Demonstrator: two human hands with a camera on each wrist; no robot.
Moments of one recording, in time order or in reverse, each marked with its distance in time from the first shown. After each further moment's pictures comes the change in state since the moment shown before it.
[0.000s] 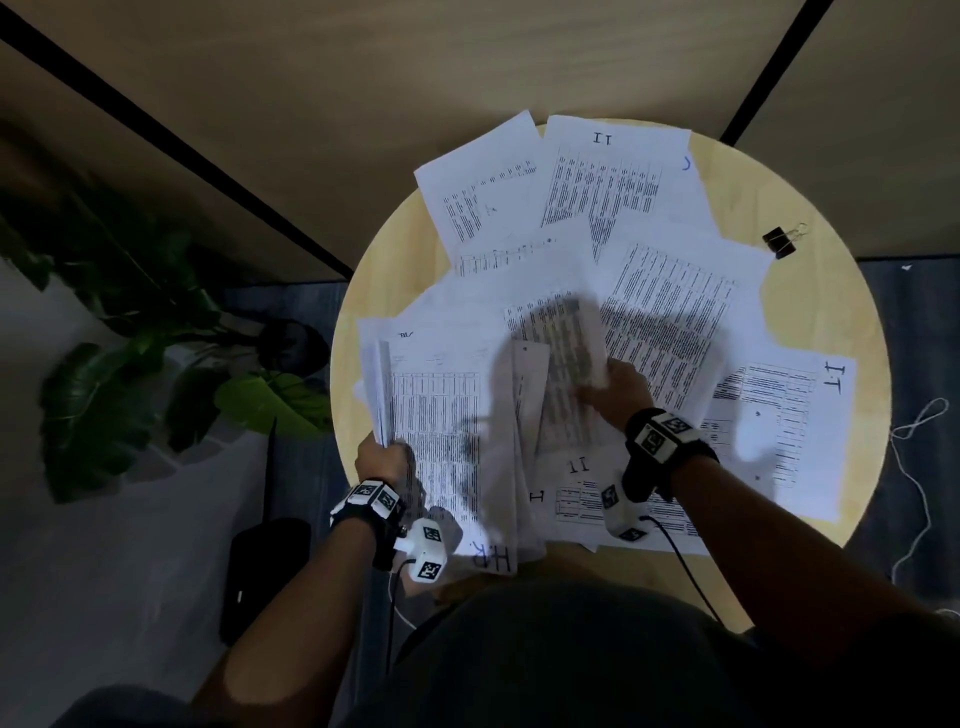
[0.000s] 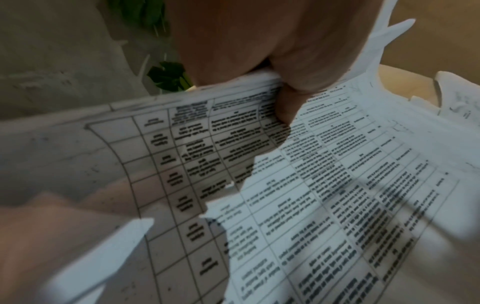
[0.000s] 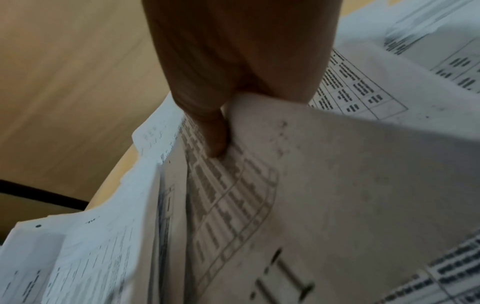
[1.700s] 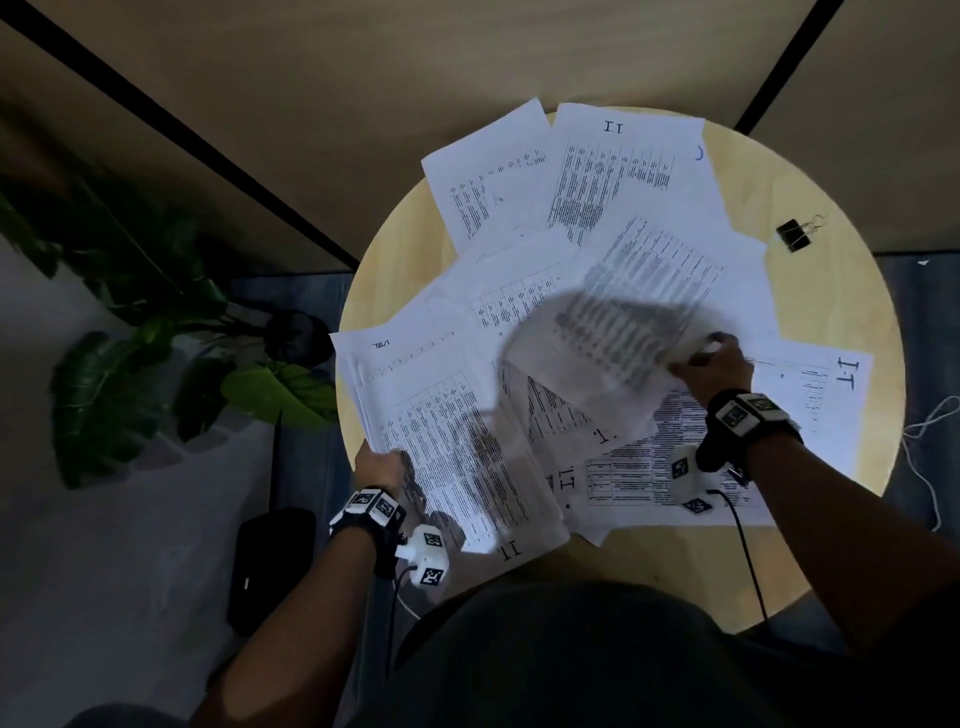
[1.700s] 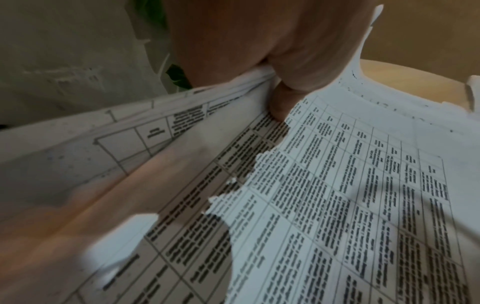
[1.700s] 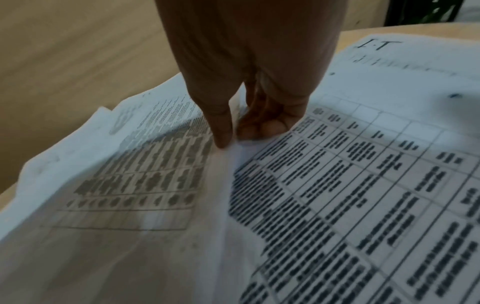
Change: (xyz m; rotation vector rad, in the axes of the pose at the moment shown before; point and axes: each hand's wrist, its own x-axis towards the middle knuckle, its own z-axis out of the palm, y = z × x) left_hand 0.023 -0.040 0.003 -0.013 0.039 -0.069; right_hand 0.028 0.056 -0.067 0.136 0.316 0.275
